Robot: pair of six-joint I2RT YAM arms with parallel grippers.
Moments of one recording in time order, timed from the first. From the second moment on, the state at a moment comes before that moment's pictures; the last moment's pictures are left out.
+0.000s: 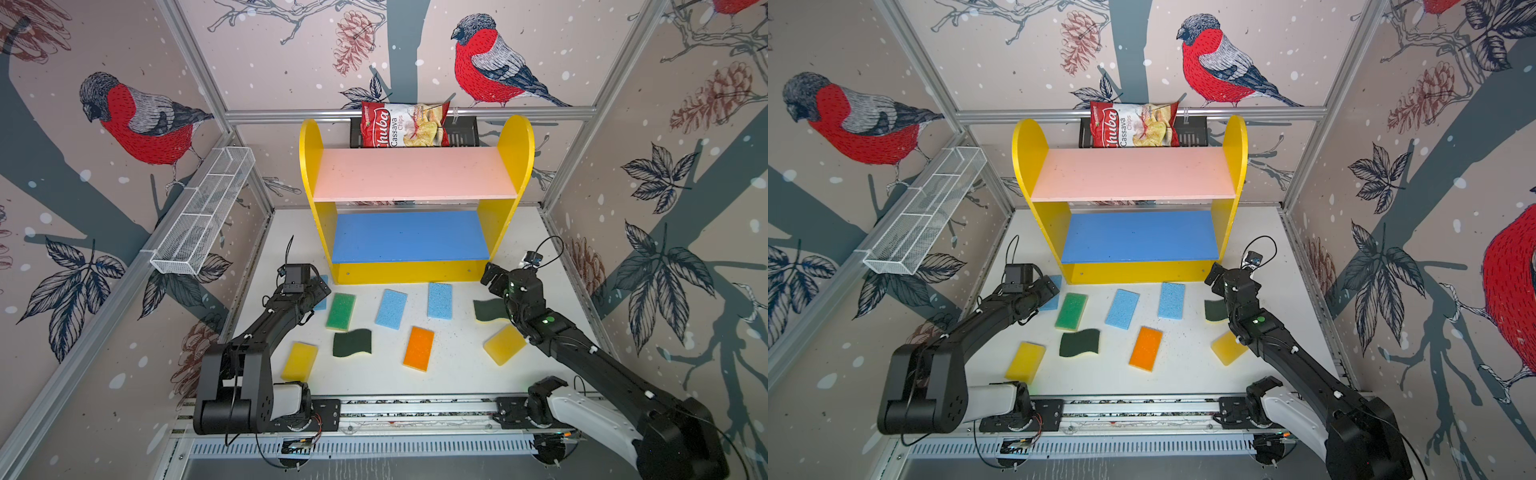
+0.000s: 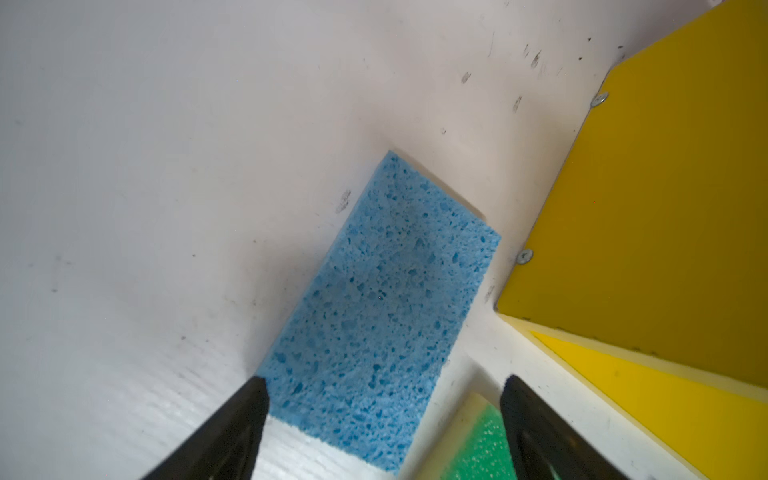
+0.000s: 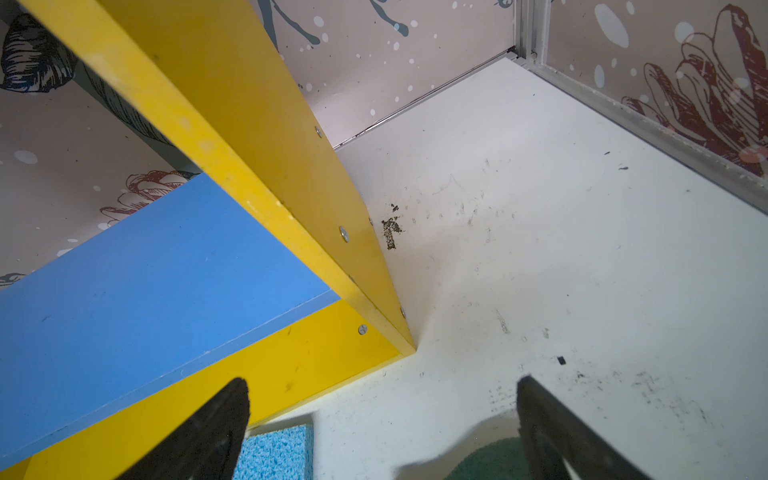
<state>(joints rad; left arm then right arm) 0.00 1.31 0.63 -0.26 -0.08 -0.65 0.45 0.97 0.51 -0.02 0.41 0.58</state>
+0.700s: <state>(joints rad) -0.02 1.40 0.66 -0.34 -0.14 -0.50 0.46 0.97 0.54 -0.06 0.42 0.58</state>
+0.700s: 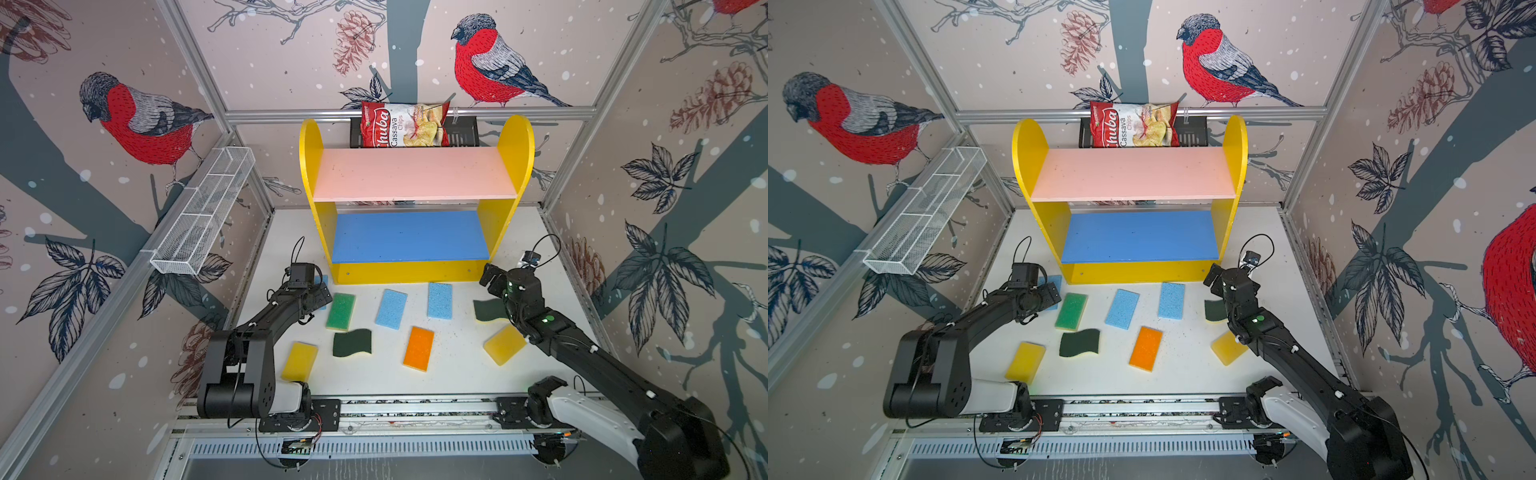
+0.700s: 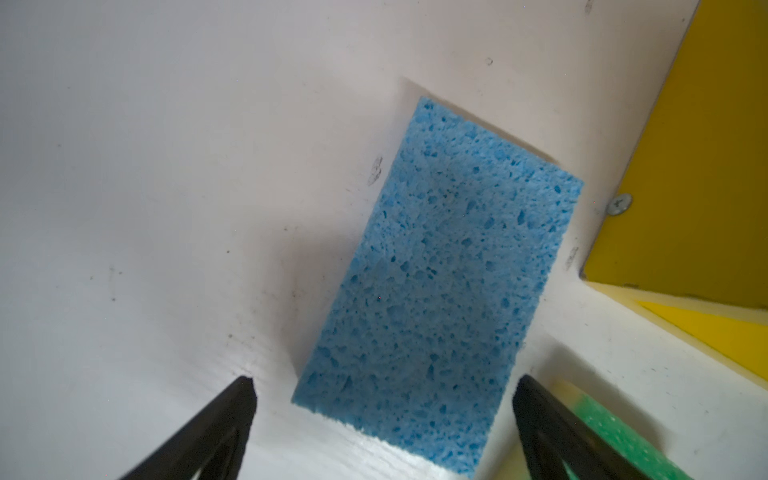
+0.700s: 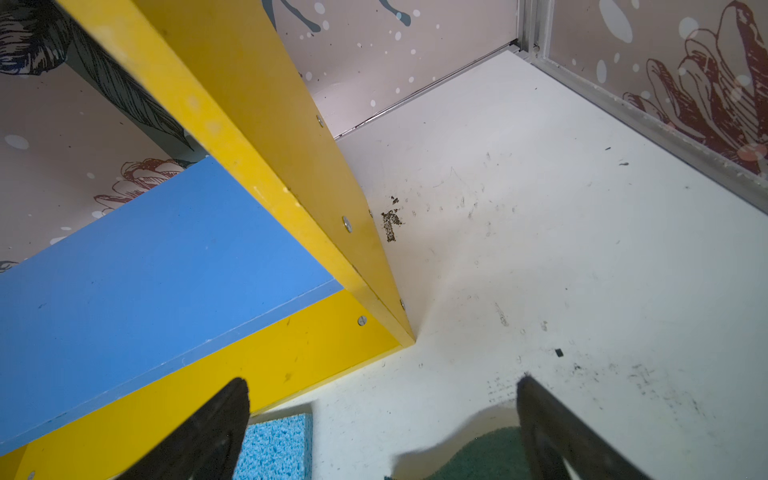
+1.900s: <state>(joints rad) -0.05 1.53 0.72 -0.37 -0.21 -0.61 0.51 0.99 0.58 -0.12 0.45 0.60</state>
